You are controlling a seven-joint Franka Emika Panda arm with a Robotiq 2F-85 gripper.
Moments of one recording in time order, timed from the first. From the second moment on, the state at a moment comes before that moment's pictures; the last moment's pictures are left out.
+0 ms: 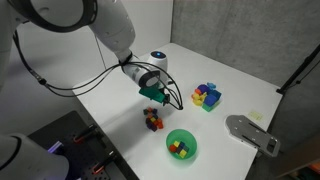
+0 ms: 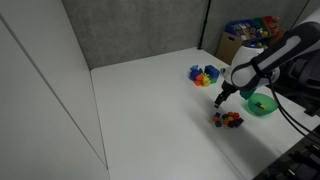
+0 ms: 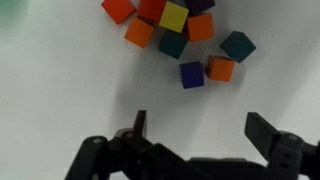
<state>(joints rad) -0.08 0.65 0.05 -2.10 0.04 2.78 -0.32</state>
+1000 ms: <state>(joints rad) 0.07 0.81 -0.07 -2.02 -0.11 2.85 -0.17</state>
